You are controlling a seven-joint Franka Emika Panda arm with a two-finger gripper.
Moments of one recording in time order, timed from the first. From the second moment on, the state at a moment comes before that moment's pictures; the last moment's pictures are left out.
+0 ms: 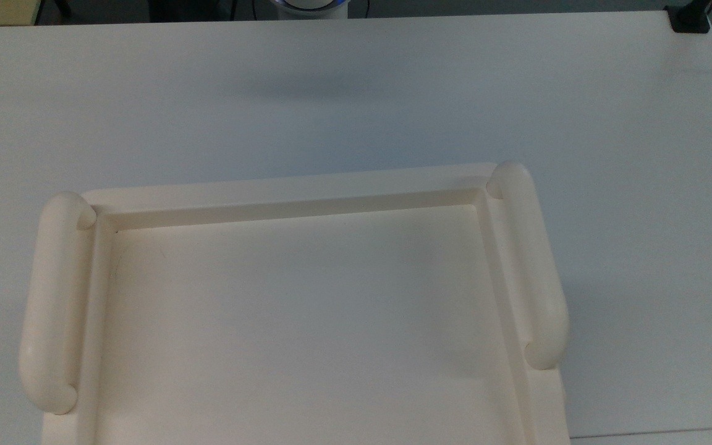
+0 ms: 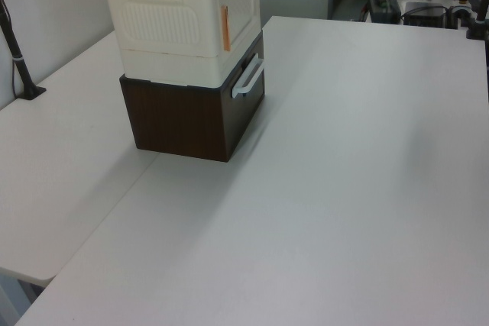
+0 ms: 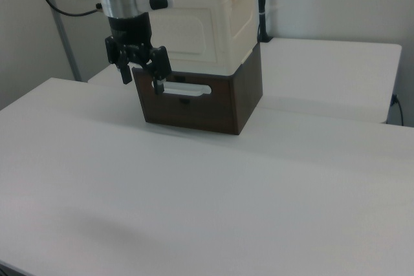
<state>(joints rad) 0.02 -0.05 -0.19 -1.60 0.04 1.55 -0.09</state>
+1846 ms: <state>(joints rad) 0.37 0.27 -0.17 -1.46 -0.09 2.40 0.21</state>
